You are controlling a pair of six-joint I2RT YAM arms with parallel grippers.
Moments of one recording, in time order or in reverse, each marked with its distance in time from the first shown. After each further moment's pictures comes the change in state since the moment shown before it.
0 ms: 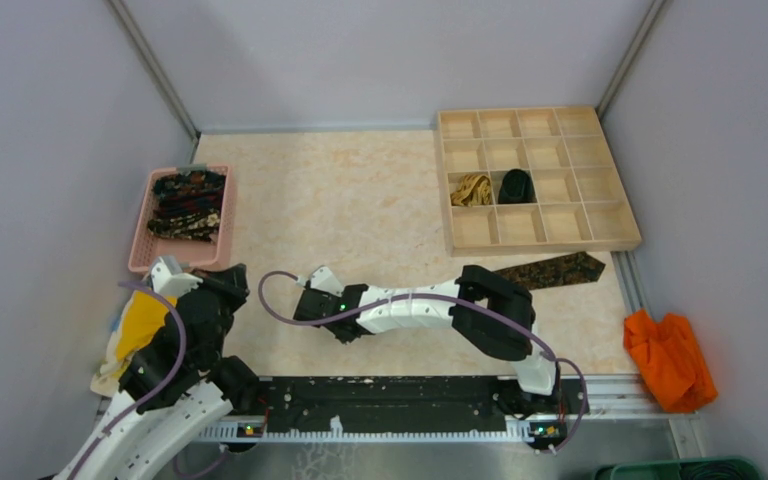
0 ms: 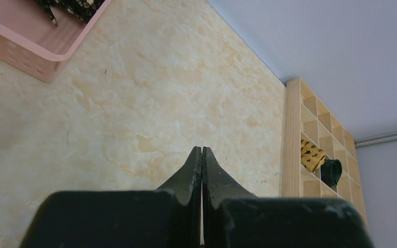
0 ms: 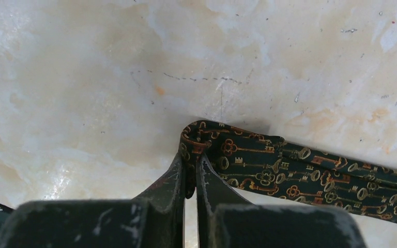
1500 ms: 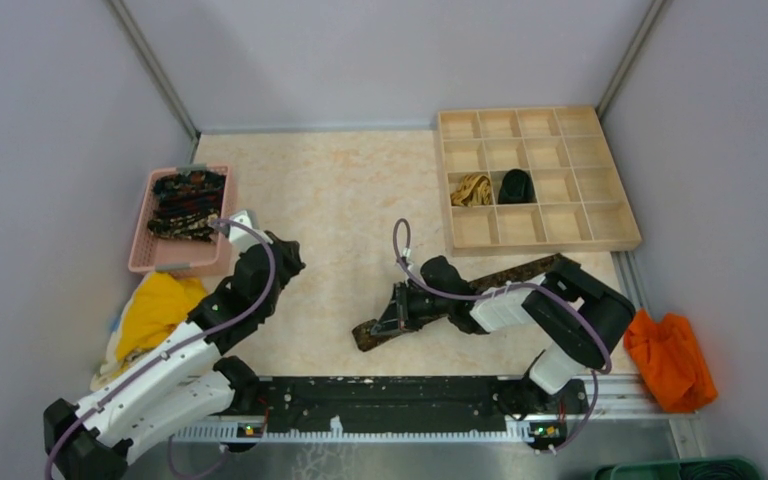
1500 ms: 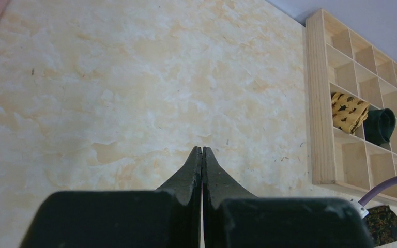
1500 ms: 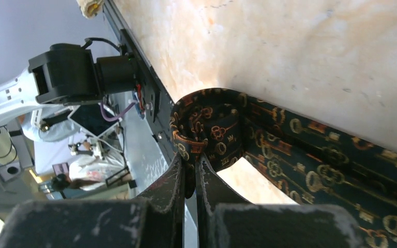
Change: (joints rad) left arm 0.000 0.500 -0.048 0.484 0.142 0.194; right arm -0.470 -0.426 -0.941 1.199 -1.011 0.458
